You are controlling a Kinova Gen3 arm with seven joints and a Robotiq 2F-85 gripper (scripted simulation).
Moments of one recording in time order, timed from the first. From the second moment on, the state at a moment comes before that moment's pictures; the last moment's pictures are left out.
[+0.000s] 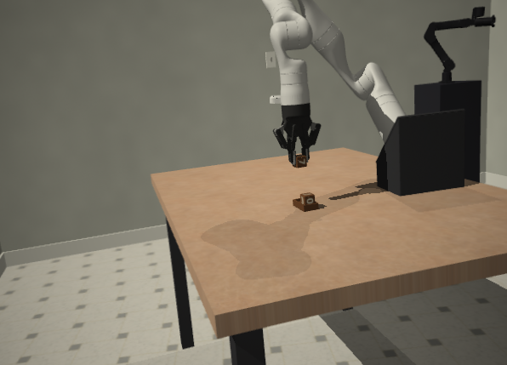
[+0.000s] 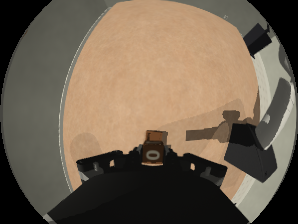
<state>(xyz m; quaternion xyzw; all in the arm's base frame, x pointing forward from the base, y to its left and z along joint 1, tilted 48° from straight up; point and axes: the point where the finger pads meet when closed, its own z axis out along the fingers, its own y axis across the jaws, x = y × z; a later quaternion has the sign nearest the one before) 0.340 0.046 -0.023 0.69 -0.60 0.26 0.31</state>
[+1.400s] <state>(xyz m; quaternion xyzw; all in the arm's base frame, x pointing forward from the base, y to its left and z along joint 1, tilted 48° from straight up) 0.342 -0.038 0.057 0.90 -0.16 0.07 0.40</state>
